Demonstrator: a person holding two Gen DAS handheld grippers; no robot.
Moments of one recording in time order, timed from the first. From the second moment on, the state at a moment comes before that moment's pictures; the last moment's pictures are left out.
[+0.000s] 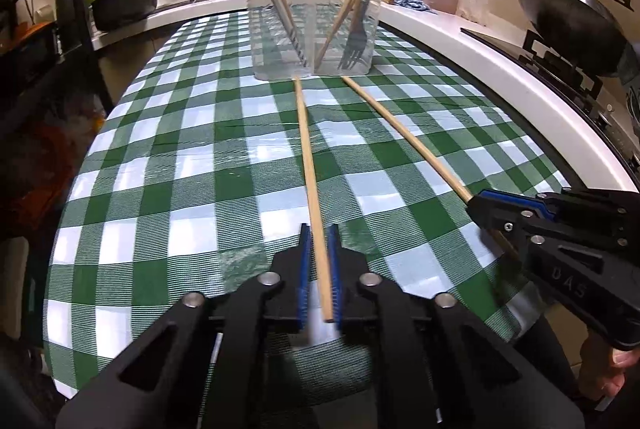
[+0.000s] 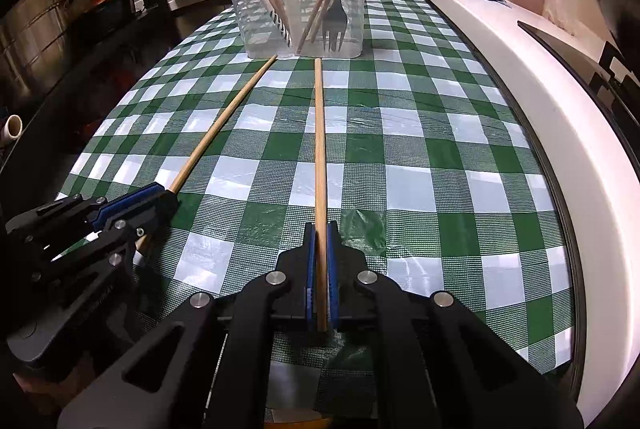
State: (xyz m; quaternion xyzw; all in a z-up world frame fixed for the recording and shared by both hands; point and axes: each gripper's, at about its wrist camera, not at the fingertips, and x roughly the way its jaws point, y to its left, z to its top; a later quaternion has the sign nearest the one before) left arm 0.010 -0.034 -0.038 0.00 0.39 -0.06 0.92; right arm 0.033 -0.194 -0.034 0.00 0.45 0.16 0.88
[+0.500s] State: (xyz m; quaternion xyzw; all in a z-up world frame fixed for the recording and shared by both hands) left arm 0.002 -0.019 -0.039 -0.01 0.38 -0.04 0.92; right arm 0.025 -0.189 -0.035 0.00 0.44 0.15 0.89
